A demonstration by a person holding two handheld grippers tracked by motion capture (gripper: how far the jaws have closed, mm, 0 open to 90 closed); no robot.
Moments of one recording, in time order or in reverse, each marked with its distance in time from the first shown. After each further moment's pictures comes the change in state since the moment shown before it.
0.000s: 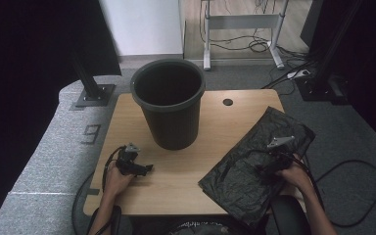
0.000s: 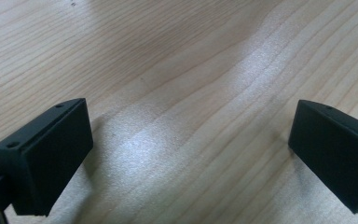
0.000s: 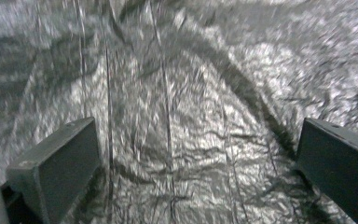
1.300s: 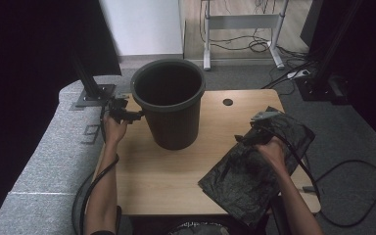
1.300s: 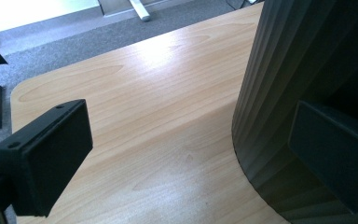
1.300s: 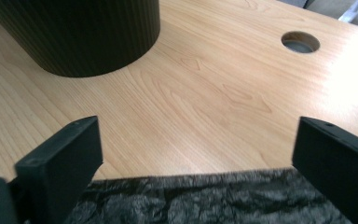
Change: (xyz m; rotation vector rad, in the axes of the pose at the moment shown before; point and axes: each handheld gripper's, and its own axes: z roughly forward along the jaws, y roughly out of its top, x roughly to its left) left arm 0.105 0.134 -0.018 -0.221 0.189 -0.097; right arm 0.009 0.108 0.007 -0.234 -0.020 0.059
